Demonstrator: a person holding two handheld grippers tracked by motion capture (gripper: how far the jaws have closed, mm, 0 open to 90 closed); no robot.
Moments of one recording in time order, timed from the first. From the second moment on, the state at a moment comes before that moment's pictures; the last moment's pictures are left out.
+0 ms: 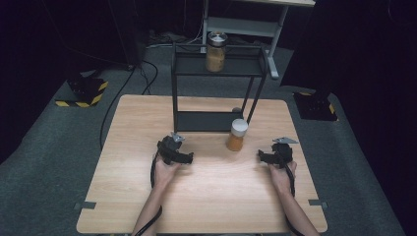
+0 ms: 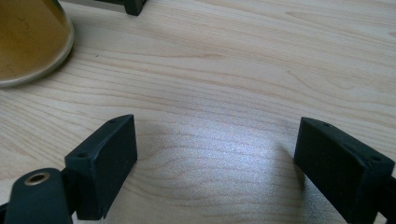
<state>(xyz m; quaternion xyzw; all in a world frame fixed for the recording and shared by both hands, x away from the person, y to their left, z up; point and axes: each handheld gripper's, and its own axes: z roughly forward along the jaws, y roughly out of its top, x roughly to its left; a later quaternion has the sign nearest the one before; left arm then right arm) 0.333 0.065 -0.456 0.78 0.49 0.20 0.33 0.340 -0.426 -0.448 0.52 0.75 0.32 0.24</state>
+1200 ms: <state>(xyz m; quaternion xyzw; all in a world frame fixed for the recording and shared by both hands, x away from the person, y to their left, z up) 0.329 0.064 -0.456 0.78 0.50 0.20 0.33 0.342 -0.428 -0.447 0.53 0.75 0.32 0.24</state>
